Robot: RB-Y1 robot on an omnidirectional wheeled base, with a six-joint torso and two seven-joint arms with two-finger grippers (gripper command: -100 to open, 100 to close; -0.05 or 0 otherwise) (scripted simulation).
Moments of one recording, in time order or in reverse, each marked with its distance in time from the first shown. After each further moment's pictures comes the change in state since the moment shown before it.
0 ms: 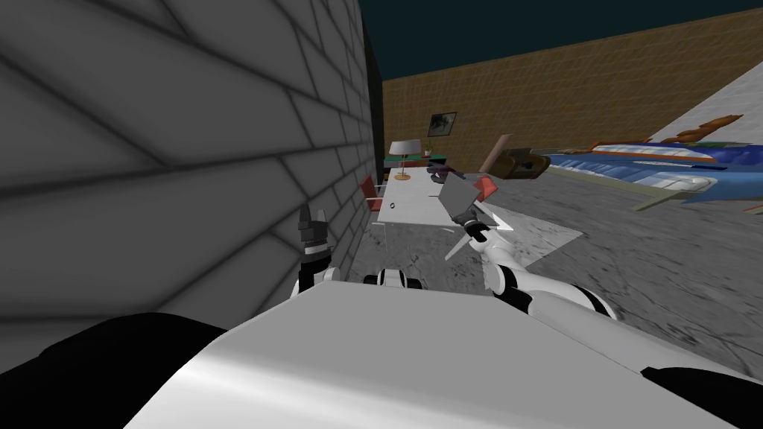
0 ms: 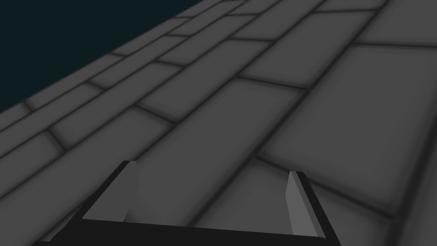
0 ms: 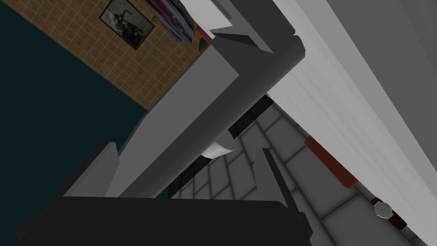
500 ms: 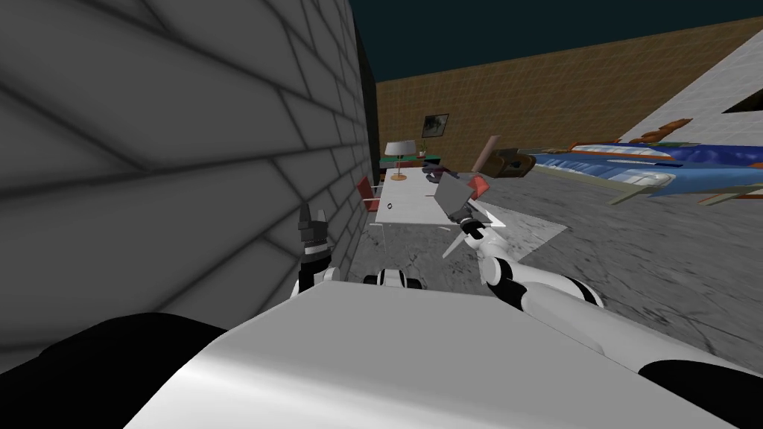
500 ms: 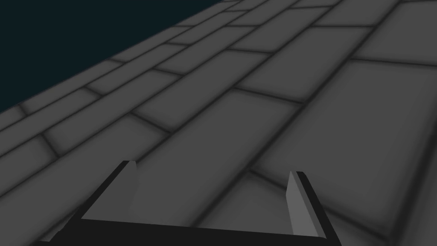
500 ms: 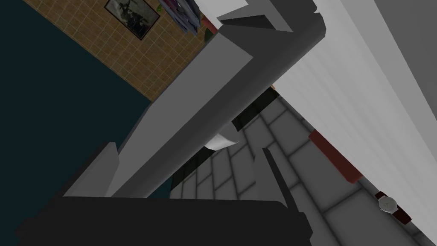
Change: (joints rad) left arm 0.000 0.000 0.000 0.000 0.000 0.000 0.000; right arm -0.072 0.017 -0.035 0.093 -0.044 -0.070 0.124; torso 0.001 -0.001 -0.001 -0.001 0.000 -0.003
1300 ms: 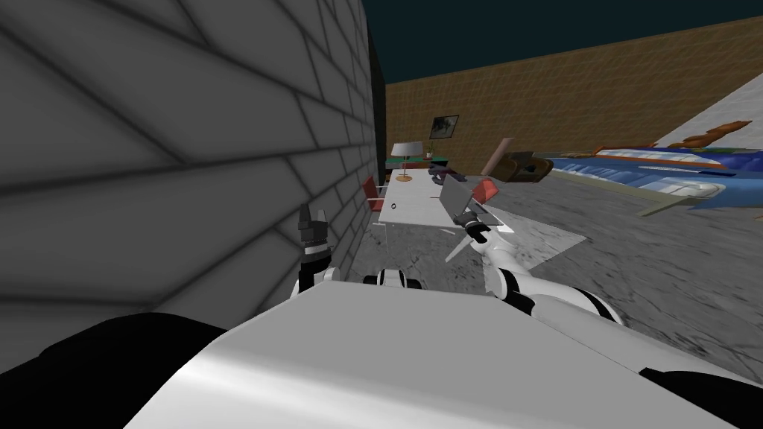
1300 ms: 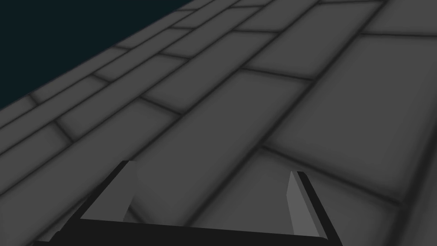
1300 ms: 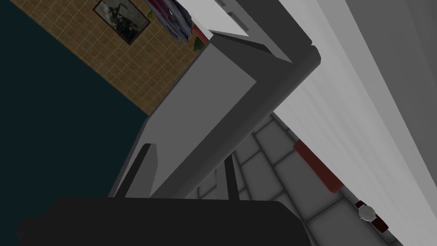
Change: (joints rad) left arm 0.000 0.000 0.000 0.000 0.000 0.000 0.000; right arm 0.104 -0.025 0.070 -0.136 0.073 0.105 -0.134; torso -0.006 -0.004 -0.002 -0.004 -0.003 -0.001
